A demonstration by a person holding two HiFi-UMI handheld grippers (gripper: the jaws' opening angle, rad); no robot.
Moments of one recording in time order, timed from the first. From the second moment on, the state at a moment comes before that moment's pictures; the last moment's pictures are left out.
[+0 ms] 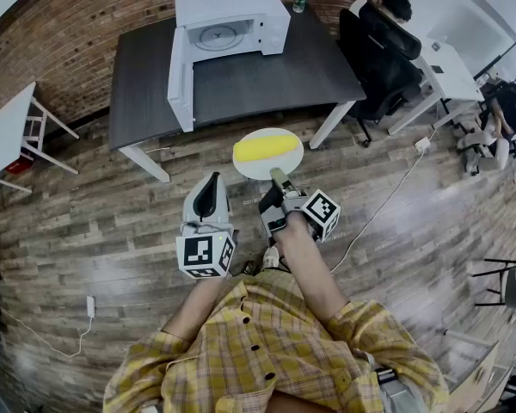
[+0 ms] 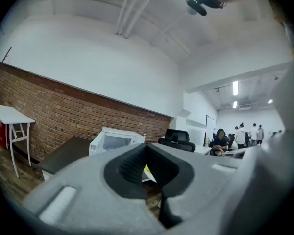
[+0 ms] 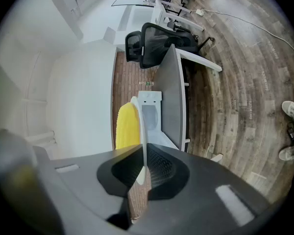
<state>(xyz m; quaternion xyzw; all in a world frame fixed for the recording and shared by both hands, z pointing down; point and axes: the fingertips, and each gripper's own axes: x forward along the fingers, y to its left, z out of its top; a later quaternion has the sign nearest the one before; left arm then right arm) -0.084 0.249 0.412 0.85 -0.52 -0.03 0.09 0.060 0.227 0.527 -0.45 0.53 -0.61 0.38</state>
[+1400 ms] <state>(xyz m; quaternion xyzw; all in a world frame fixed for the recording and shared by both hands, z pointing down) -0.028 0.222 0.430 0.81 -0.59 -0.01 0.08 0.128 0.184 0.535 -0.40 0.56 -0.64 0.35</state>
